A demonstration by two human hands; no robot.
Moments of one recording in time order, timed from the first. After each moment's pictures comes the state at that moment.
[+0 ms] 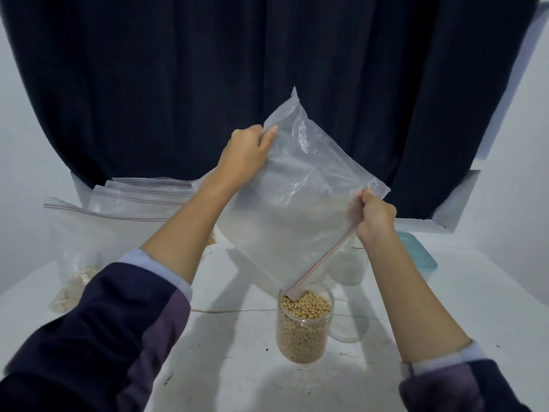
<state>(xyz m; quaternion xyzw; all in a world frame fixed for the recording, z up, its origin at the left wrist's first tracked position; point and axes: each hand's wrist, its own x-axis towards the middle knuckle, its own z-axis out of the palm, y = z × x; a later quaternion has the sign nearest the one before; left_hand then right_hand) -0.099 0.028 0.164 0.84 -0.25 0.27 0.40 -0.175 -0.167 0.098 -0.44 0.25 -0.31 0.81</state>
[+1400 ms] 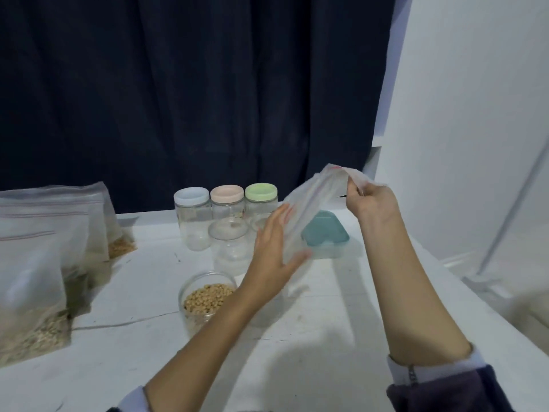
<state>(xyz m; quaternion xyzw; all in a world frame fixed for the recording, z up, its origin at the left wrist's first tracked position) -0.229 -0.143 0.010 0.75 -0.43 0.14 0.48 -0.279 -0.298 0.113 -0.21 0.21 -0.35 0.89</state>
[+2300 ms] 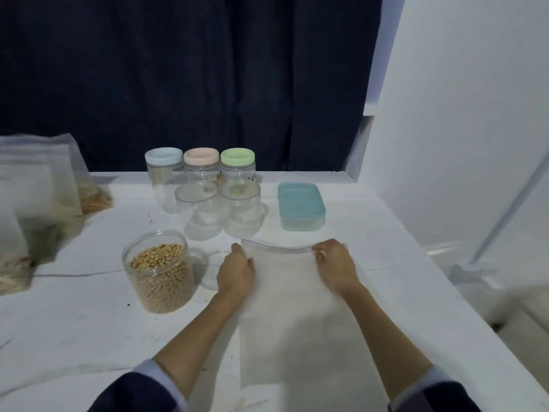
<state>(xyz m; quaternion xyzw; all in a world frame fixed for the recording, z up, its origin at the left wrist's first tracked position) -0.235 -0.201 -0.093 0.94 -0.04 -0.01 0.33 -0.286 -0.389 -0.095 -0.94 0.18 -0.13 0.25</state>
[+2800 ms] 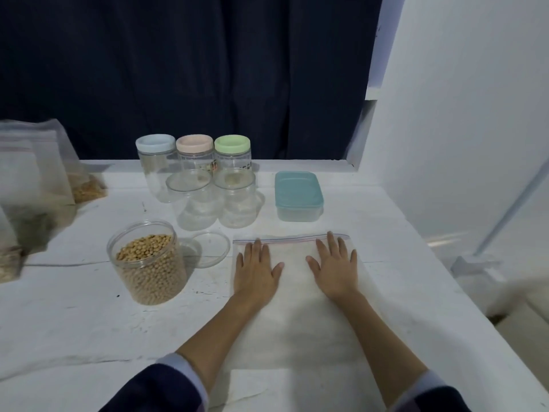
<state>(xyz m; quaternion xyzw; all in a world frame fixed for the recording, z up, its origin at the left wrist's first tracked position) -0.243 -0.239 -0.138 0.97 -0.21 -0.02 0.12 -0.292 -0.404 -0.136 -0.98 0.19 -0.02 0.09</state>
